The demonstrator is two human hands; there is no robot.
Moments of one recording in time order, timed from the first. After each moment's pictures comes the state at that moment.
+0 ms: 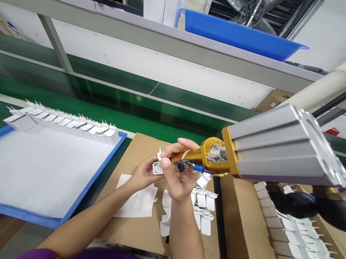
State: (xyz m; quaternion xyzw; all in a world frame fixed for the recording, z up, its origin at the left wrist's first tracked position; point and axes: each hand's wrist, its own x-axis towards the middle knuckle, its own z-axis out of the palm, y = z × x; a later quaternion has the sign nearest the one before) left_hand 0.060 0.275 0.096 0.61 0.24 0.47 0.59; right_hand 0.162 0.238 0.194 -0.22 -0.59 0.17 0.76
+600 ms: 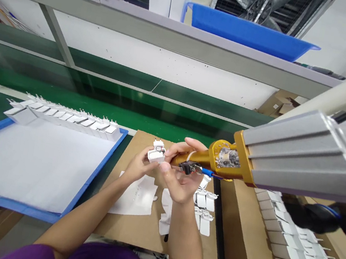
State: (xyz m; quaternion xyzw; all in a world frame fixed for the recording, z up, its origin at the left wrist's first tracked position) left_hand 0.046 0.291 0.094 0.62 0.38 0.46 0.52; right_hand 0.163 0.235 0.198 -0.23 -0.60 0.16 0.75
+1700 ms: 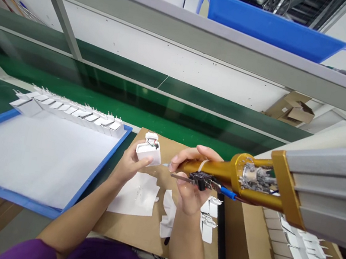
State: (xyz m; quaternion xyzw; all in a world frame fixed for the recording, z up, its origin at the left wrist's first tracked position) left_hand 0.024 0.286 0.115 0.55 0.34 0.57 0.51; right_hand 0.163 0.231 0.203 -0.22 -0.59 0.21 0.75
